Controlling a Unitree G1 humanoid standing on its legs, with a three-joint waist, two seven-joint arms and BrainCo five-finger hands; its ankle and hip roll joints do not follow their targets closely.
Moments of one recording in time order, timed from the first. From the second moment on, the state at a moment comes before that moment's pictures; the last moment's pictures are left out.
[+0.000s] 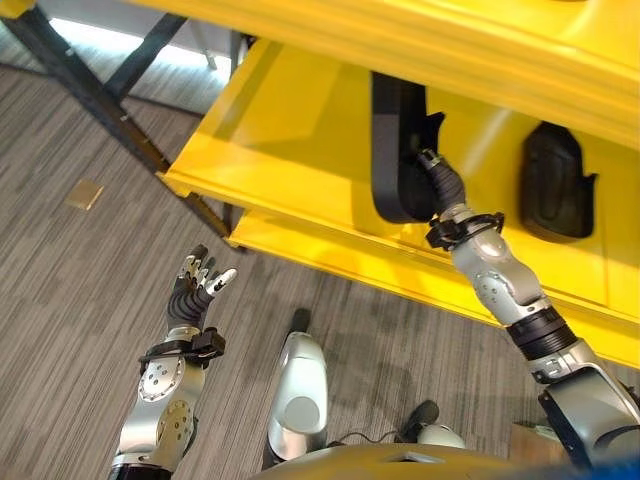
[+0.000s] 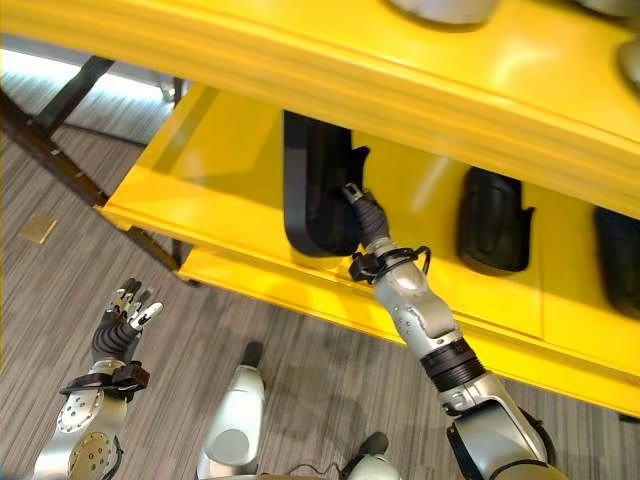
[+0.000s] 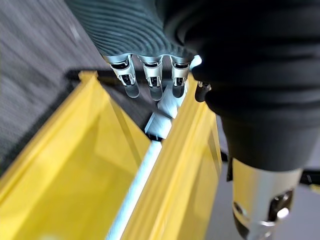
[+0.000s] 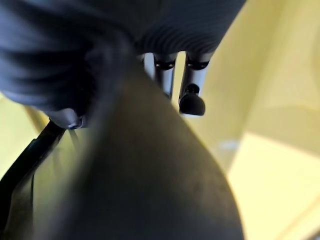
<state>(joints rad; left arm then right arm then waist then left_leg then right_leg) 0.26 0.45 0.04 -0.06 -0.69 -0.10 0.14 -0.54 -0.43 0.30 0.14 0.72 0.01 -0.16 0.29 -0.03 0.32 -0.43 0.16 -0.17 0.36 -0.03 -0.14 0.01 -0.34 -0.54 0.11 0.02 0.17</state>
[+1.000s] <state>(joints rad) 0.14 0.53 -0.14 -0.10 -0.75 -0.14 0.18 -1.04 -0.56 0.17 0.69 0.58 -0.04 -0.46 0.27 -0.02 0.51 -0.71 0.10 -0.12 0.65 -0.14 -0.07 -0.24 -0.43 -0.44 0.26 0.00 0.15</state>
